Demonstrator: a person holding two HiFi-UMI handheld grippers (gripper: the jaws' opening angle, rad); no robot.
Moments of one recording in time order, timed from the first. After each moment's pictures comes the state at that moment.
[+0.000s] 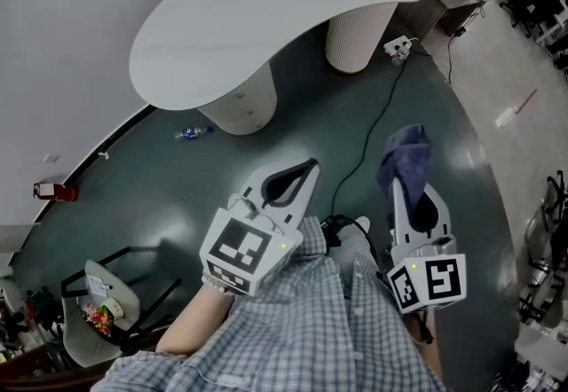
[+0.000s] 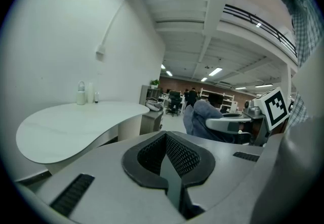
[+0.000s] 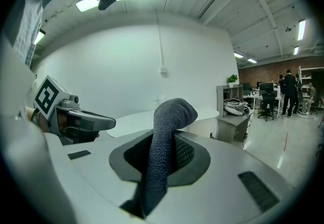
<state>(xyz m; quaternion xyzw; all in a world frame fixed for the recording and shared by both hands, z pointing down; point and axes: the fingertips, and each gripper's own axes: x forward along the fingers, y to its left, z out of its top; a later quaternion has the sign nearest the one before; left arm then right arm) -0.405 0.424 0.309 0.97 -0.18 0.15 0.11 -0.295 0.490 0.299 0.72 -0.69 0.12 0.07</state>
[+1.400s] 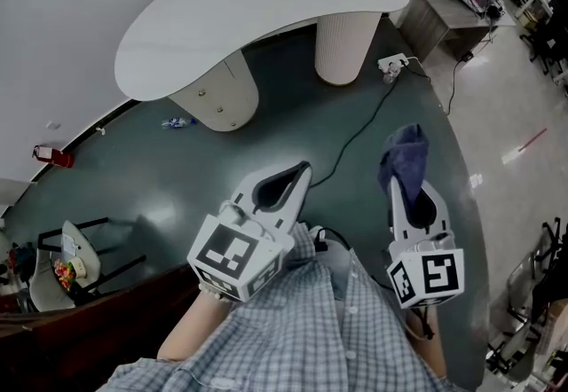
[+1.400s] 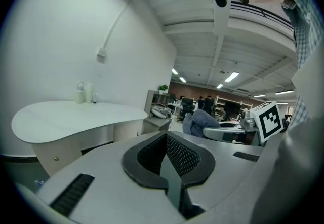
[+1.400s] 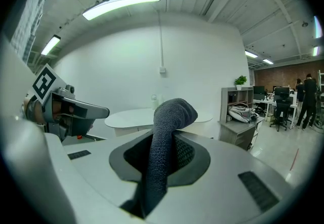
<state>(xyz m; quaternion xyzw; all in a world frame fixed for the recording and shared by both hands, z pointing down) -0.209 0.485 0.296 0.94 -0.28 0.11 0.14 -0.075 0.527 0.307 0.65 -0.75 0.09 0.10</state>
